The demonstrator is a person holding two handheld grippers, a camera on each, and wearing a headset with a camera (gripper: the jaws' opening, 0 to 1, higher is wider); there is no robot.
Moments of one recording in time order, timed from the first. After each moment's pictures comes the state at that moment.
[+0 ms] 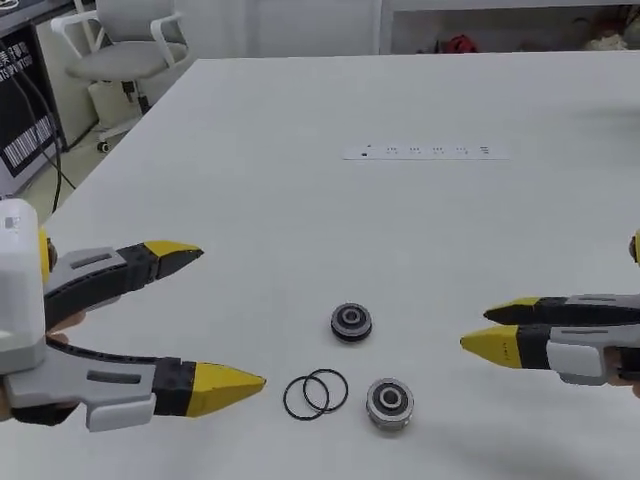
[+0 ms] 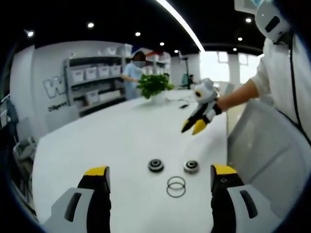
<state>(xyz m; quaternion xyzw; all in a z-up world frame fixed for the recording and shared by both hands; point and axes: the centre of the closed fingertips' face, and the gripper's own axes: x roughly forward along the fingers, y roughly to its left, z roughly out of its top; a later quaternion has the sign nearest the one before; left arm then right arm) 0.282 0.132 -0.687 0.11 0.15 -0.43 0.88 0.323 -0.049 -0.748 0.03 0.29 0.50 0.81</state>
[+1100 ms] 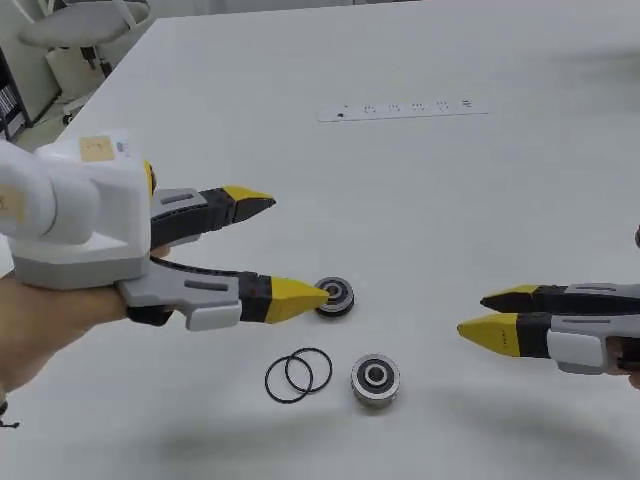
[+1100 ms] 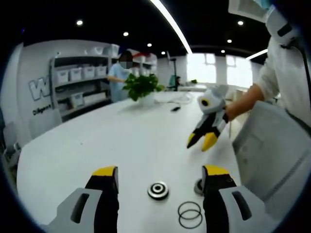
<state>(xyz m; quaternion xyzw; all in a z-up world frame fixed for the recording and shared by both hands) 0.349 0.067 -0.702 0.10 0.14 -0.50 0.85 0.325 -0.061 -0.769 0.07 0.30 0.49 0.82</state>
